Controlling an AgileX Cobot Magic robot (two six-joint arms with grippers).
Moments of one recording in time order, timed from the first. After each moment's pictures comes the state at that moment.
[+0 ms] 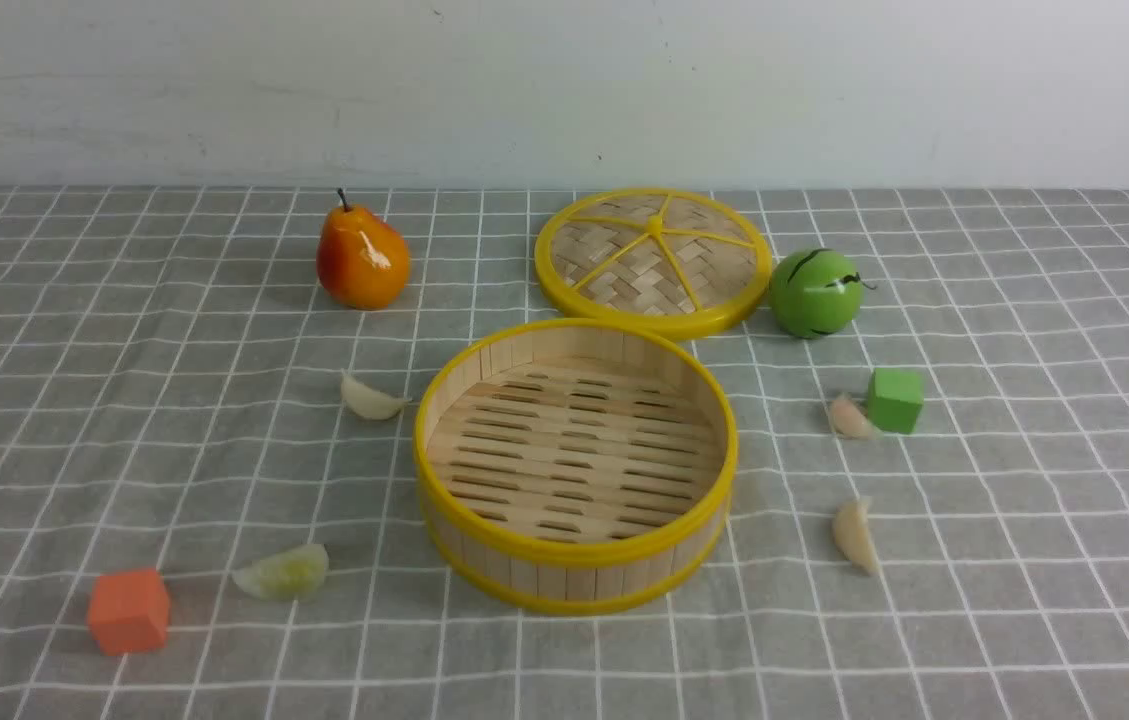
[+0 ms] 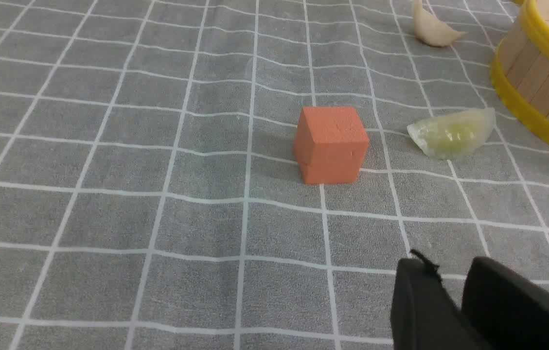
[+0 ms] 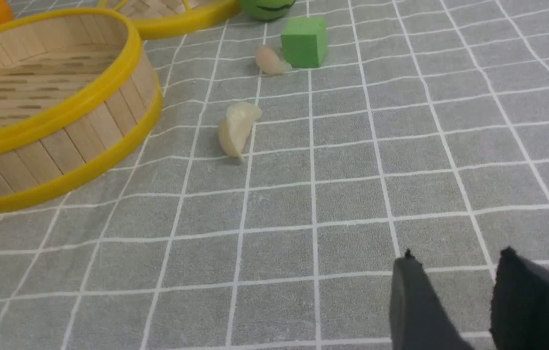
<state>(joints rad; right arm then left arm) 0.09 -0.01 0.02 0.06 0.40 0.17 -0.04 -0.01 0.03 -0.03 0.41 -0.14</state>
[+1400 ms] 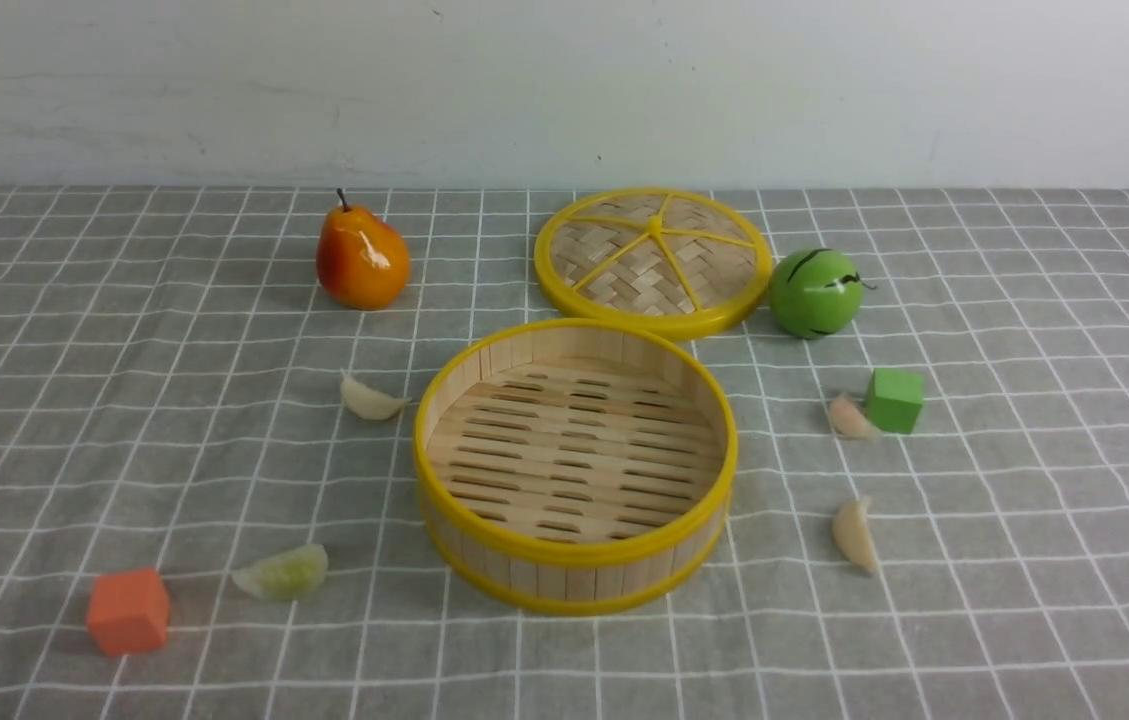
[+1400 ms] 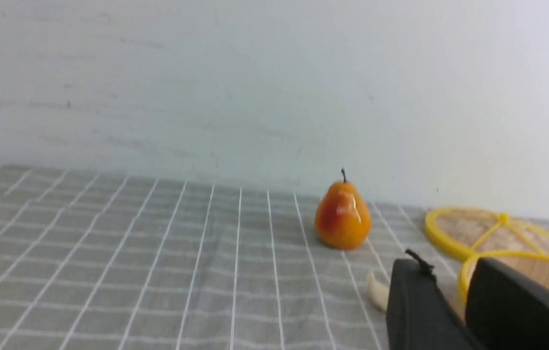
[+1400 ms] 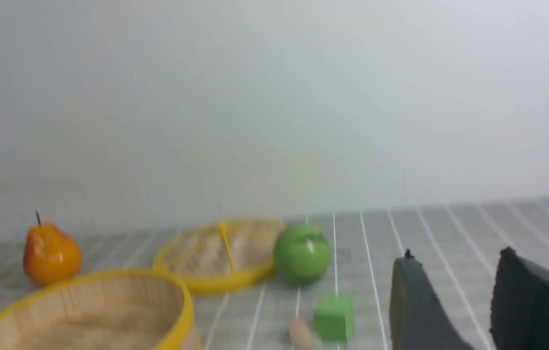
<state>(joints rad) 0.09 -0.01 0.03 -0.01 -0.21 0.17 -0.04 -0.01 0.03 -0.01 -0.11 -0.13</state>
